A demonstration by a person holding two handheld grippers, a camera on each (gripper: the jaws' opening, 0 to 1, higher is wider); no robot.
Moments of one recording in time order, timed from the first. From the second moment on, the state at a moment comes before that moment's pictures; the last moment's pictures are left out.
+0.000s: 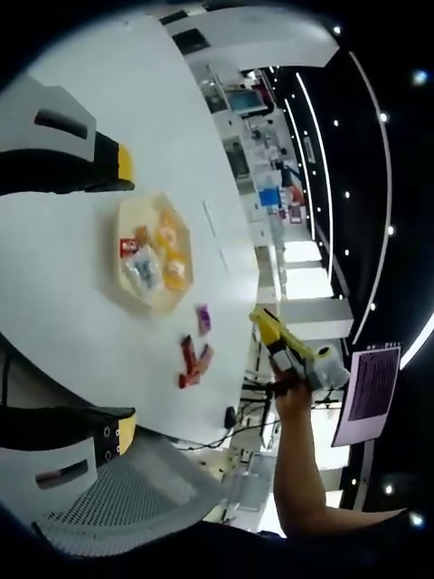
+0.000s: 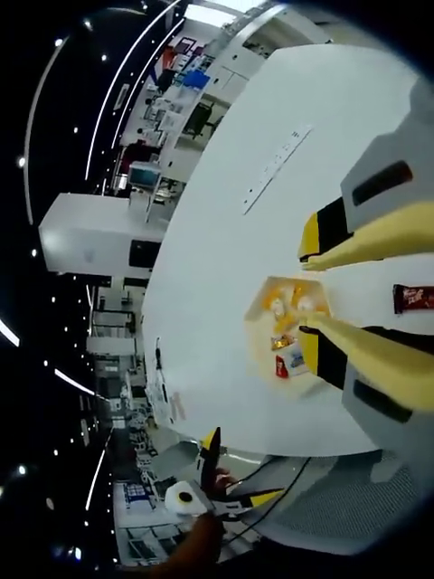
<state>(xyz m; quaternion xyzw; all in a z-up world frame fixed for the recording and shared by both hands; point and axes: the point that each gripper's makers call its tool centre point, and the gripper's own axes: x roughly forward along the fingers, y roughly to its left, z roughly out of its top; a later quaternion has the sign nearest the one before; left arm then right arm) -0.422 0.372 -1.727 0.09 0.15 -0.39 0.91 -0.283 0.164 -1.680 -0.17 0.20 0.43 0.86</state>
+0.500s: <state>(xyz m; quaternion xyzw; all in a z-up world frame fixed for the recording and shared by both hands) -0.421 0.373 -1.728 0.10 0.15 -0.38 0.91 -0.310 0.137 -1.681 -0.17 0.18 0.45 0.86</state>
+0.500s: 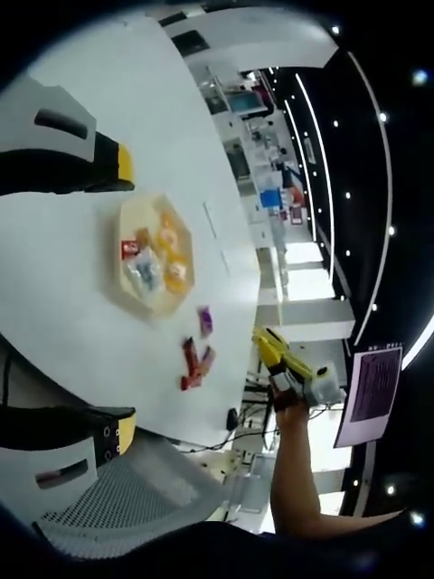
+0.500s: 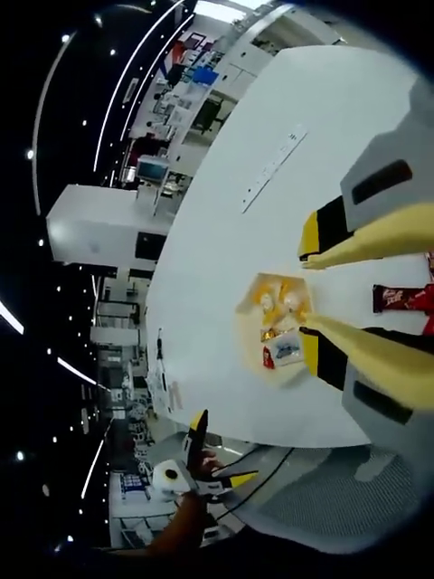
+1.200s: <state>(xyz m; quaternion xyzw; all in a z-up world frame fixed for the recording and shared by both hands) -0.421 0.373 -1.726 0.10 0.15 -0.38 0.91 -0.329 0.118 -1.691 -0.20 0.18 0.47 0.84</state>
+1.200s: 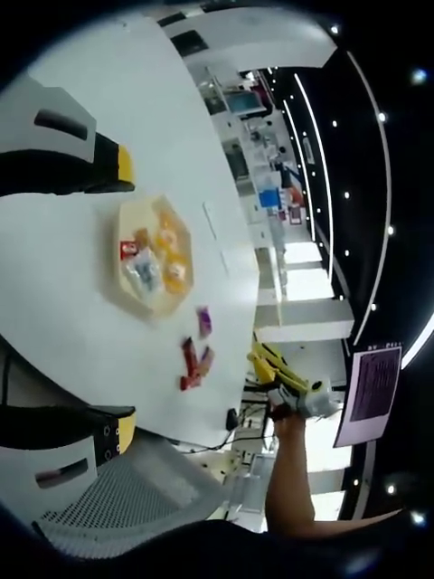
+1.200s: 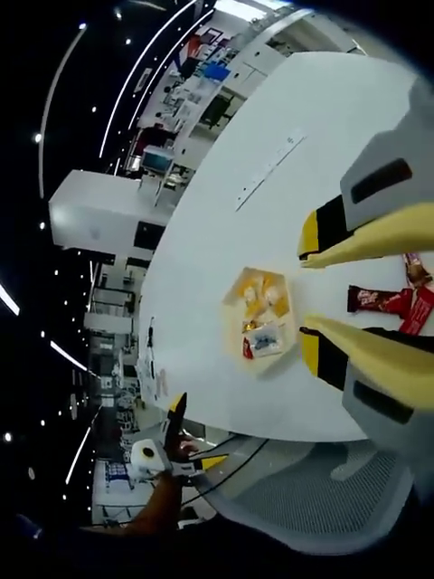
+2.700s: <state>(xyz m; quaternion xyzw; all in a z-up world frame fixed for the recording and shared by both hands) -0.424 0.370 -1.733 0.10 0.16 -0.39 0.90 -0.321 0.090 -1.829 -0.17 0.28 0.44 0.84</state>
